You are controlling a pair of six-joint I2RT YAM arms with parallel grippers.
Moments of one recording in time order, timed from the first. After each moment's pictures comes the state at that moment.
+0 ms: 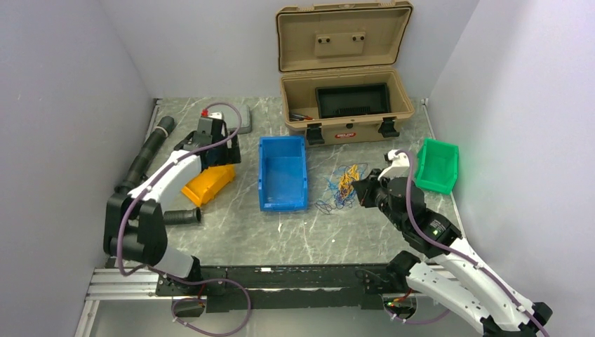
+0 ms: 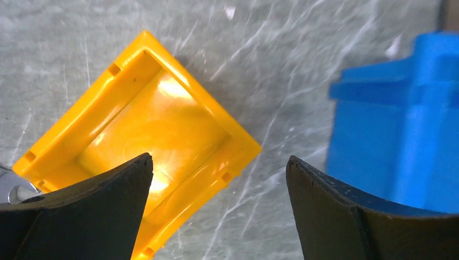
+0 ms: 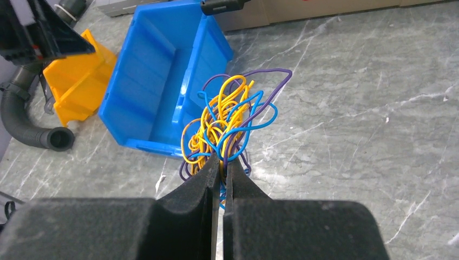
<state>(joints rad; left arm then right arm) -0.24 1.44 1.08 -0.44 -0.17 -0.34 0.71 0.58 0.70 -0.49 0.30 0.50</state>
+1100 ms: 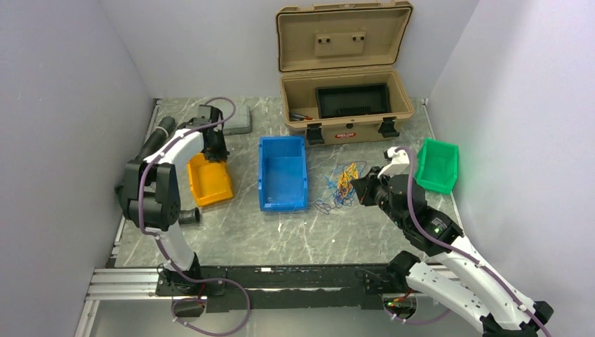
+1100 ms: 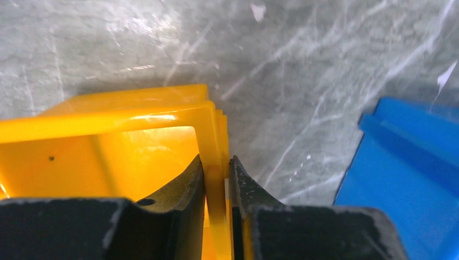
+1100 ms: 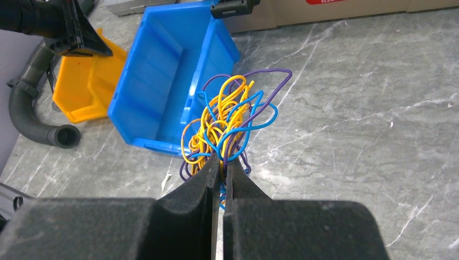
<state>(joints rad) -0.15 1.78 1.31 -0.62 -0.06 -0.34 0.71 0.62 0.76 -0.50 0.28 0.49</state>
